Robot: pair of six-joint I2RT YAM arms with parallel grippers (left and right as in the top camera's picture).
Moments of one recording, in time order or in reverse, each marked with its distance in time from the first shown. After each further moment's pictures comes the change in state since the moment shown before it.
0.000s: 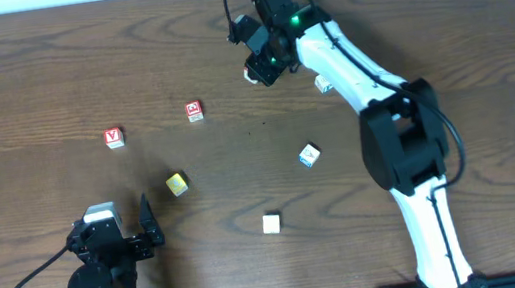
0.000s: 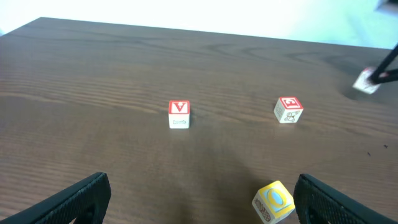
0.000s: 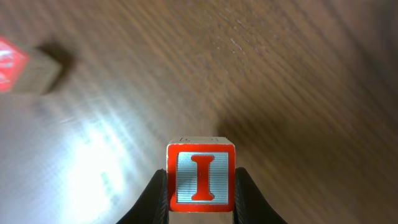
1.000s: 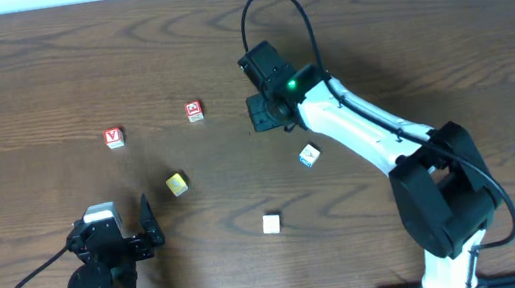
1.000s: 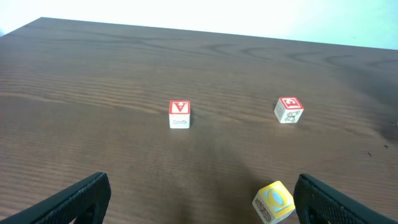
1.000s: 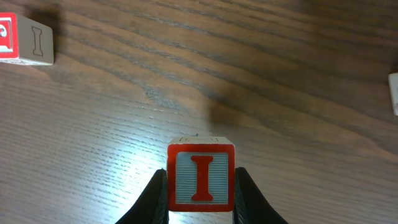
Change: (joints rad) left arm 0.000 0.000 0.000 0.000 0.000 0.000; right arm 0.185 -0.371 -0.592 0.213 0.311 0.710
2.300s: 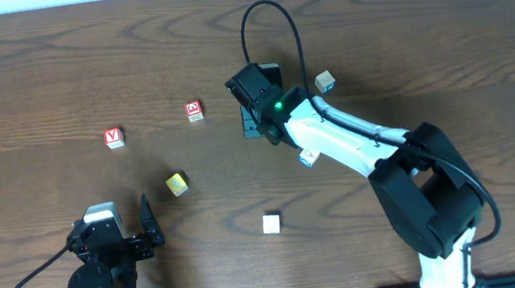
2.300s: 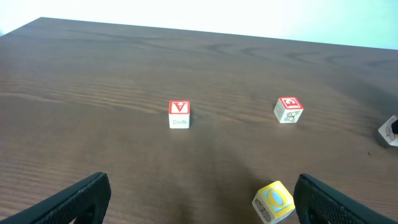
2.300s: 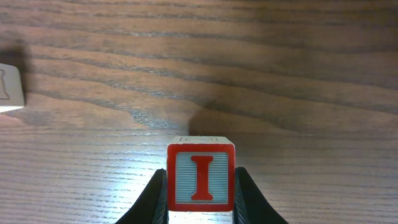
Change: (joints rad) left arm 0.000 0.000 0.000 0.000 0.000 0.000; right arm 0.061 0.039 -0.076 0.143 0.138 0.233
